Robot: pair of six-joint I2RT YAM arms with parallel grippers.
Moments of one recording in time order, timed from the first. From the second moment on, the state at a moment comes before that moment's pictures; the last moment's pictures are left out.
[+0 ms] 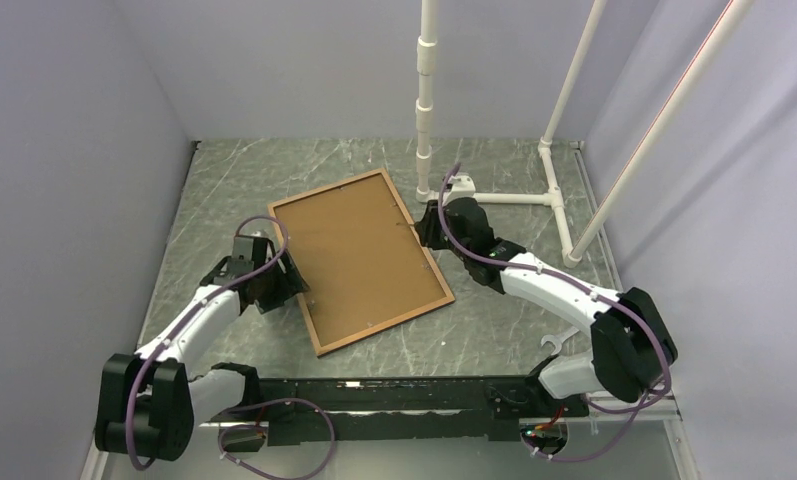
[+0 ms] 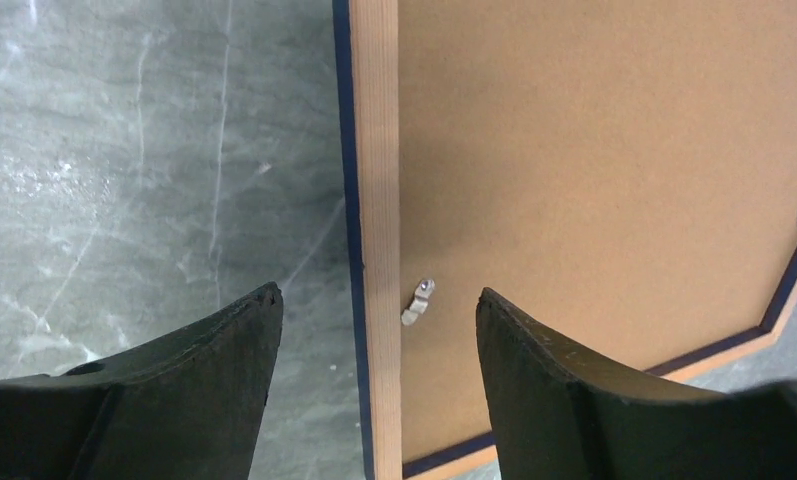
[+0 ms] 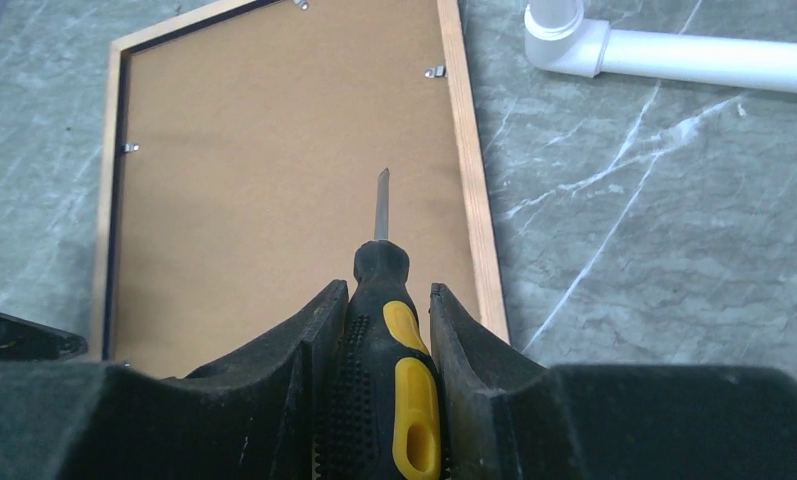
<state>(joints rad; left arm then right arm) -0.15 1.08 0.55 -0.45 0.12 -0.65 0.65 1.36 0.86 0.05 0.17 0.45</state>
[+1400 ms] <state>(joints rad) -0.23 1.26 0.56 -0.34 -0.01 -0.62 0.65 1.61 0.88 0.31 0.26 0.23</state>
